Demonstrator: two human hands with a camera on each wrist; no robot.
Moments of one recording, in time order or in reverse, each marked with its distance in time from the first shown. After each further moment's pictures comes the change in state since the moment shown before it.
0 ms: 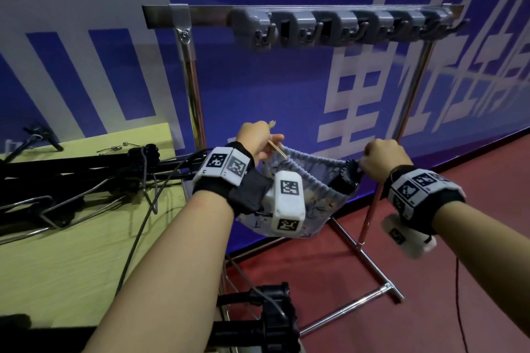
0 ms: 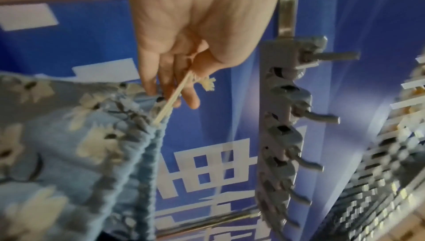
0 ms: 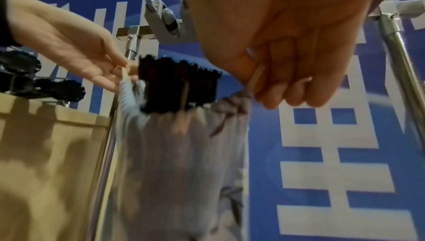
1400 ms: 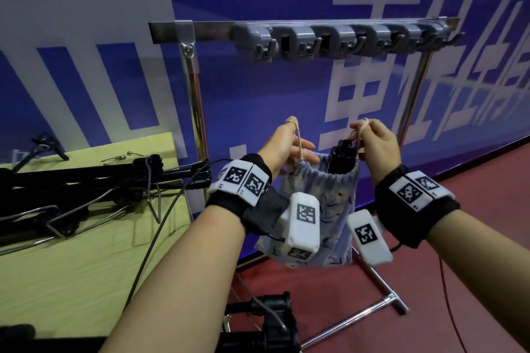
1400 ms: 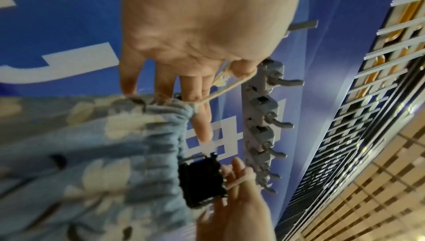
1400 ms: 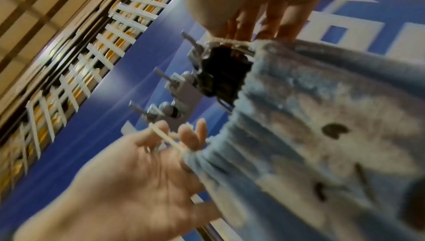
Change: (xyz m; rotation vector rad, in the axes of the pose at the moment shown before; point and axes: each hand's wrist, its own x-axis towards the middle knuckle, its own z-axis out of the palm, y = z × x) left_hand -0.023 0.008 0.027 0.260 -0.265 -0.009; right_hand -0.008 -0.032 -0.002 1.086 0.171 -0.153
